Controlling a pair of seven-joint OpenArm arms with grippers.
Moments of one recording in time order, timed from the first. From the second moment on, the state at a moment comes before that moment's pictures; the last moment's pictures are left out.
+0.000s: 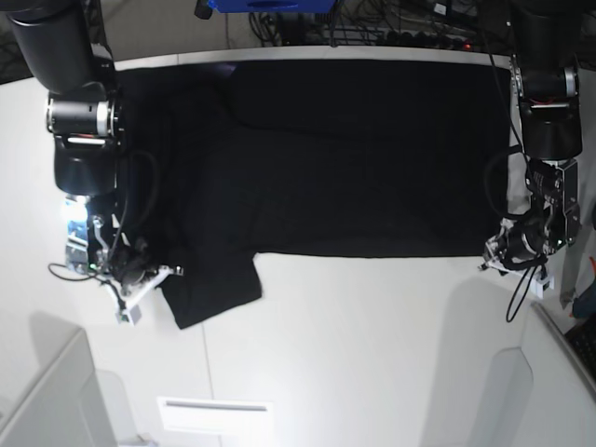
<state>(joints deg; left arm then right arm) -21.7 -29.7 -0.9 49.8 -46.1 1.5 47.6 32.7 14.1 1.0 36.0 18.6 20.4 -38.4</state>
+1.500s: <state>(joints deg) 0.3 -39.3 -1.2 80.8 -66.7 1.5 50.1 -1.3 12.7 24.5 97.9 18.1 20.9 -58.7</state>
